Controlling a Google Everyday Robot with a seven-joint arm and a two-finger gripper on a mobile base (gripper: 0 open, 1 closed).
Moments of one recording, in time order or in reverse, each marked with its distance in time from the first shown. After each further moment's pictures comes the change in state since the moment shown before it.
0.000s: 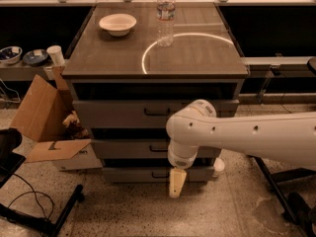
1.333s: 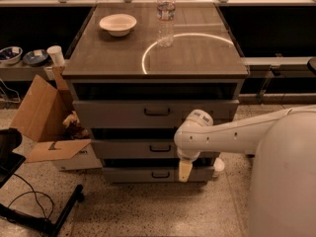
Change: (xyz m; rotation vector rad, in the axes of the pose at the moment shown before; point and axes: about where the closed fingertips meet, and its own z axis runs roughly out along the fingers) arm 0.044 -0.097 0.086 0.210 0.077 0.047
